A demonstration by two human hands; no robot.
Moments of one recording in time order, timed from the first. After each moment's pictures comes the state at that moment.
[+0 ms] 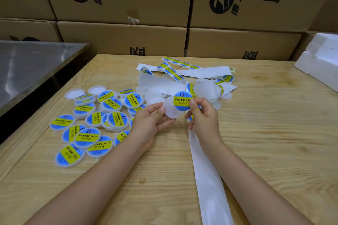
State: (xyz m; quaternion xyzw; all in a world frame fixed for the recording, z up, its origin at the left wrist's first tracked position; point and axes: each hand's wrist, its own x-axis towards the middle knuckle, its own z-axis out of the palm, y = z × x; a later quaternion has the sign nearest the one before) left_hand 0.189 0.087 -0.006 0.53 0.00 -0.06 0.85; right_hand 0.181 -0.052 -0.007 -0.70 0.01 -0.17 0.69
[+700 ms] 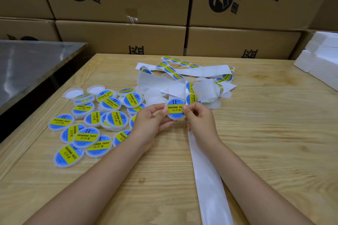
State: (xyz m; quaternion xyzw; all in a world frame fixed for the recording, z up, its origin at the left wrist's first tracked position) left_hand 0.185 0.083 -0.005 0.56 0.01 -0.05 0.83; right_hand 0.186 -0.052 -0.013 -0.76 0.03 -0.15 0.63
